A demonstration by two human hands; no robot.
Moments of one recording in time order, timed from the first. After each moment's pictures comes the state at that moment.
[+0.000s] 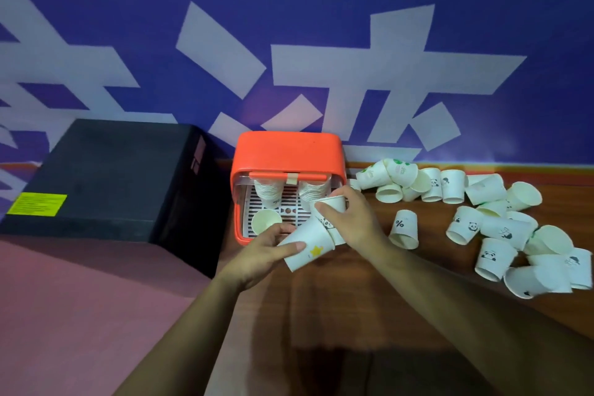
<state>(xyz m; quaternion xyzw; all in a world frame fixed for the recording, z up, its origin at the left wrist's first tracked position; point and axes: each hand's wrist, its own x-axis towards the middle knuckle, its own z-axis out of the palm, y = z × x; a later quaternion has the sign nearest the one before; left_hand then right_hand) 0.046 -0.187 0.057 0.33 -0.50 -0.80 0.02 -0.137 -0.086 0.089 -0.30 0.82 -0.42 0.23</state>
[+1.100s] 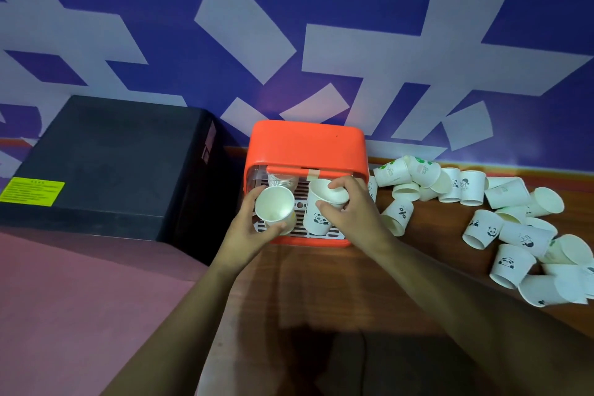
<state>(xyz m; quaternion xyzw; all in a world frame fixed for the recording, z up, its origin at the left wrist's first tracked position) 0.068 -0.245 0.023 0.33 -0.69 -0.60 0.22 -0.124 -0.124 0.081 -0.35 0.81 -0.39 0.24</state>
